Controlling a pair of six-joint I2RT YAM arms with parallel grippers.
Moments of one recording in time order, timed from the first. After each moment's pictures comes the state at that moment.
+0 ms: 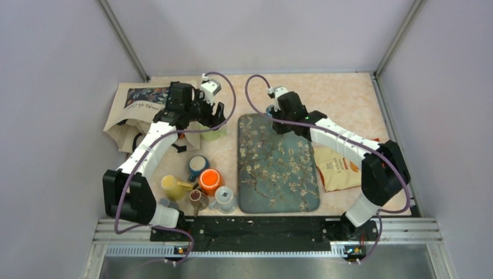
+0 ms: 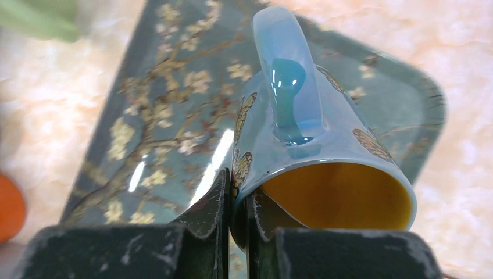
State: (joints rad) left arm -0.21 1.43 1.18 -0.38 0.47 0.23; right arm 0.64 1.60 1.19 -0.30 0.06 0.17
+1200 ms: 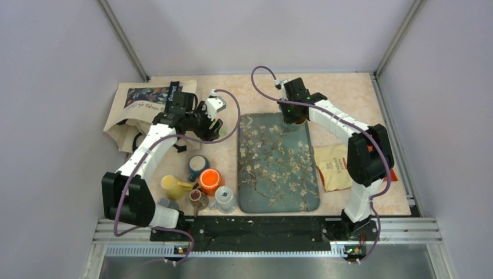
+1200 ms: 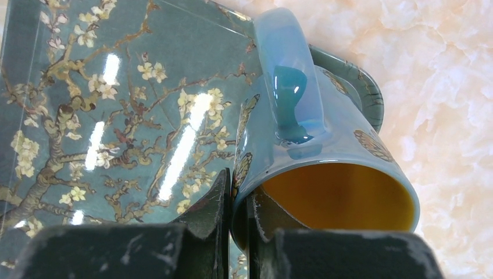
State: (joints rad) left arm -0.21 1.40 1.15 -0.61 0.43 0.56; right arm 0.47 1.85 1.47 -0.55 0.04 0.04
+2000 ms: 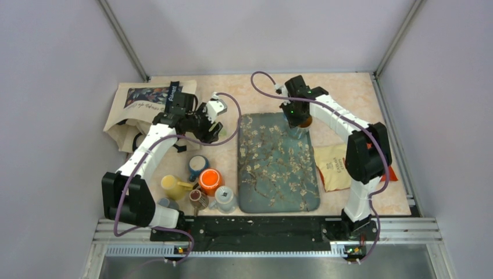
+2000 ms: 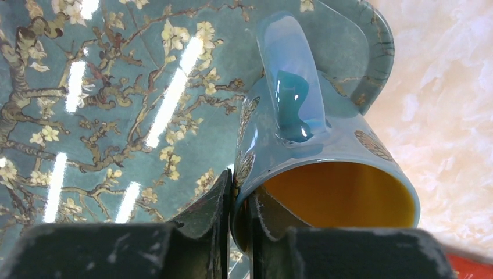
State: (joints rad) left arm -0.21 1.40 1.15 -0.64 0.43 0.62; right arm 0.45 1.87 1.56 -0.80 0.02 -0.05
